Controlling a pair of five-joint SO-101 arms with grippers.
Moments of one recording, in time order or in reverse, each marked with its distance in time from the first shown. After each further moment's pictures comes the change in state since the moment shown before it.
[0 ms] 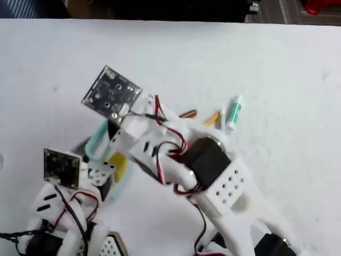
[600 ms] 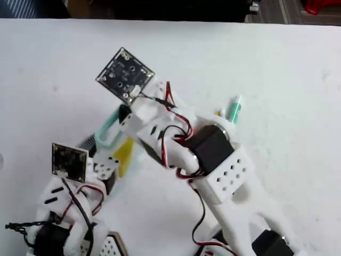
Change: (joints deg) left arm 0.1 0.0 6.0 -6.4 0.0; right arm 4.8 2.0 -1.0 -0.3 0.0
